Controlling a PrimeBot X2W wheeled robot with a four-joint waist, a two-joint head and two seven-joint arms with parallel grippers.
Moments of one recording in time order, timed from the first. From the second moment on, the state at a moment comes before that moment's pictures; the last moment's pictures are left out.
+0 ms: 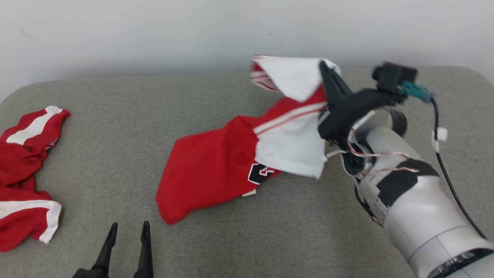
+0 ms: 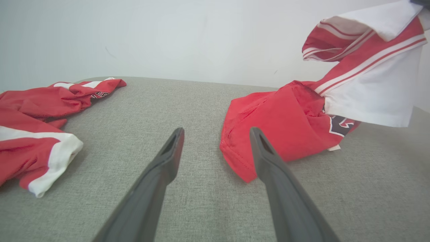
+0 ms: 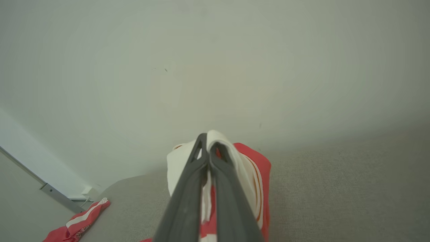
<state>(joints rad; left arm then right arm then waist) 0.03 0.05 0.01 0.15 -0.17 -0.13 -0.26 -1.03 -0.08 0.55 0.99 0.88 0.13 -0.20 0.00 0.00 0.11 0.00</state>
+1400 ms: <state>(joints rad) 0.04 0.05 0.03 0.13 -0.16 -0.13 -0.26 -0.32 -0.06 -0.10 0.60 0.18 0.13 -0.08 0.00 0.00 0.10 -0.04</state>
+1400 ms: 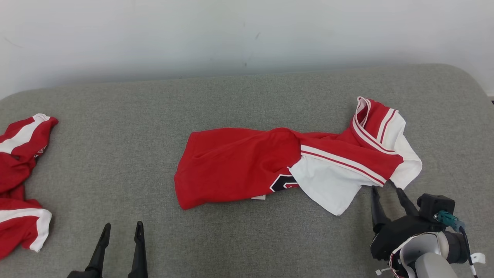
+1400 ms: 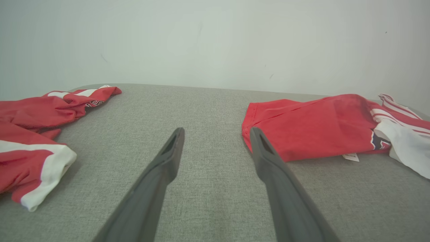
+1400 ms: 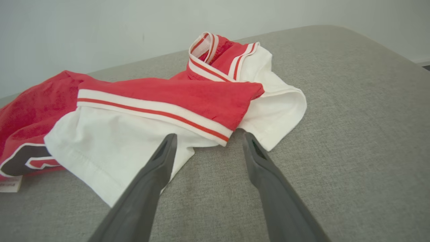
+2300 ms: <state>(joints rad) 0.00 0.05 0.00 0.15 -0.17 -0.13 -0.26 -0.36 -0.05 -0.09 0.55 0.09 0.13 0.37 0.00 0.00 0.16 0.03</state>
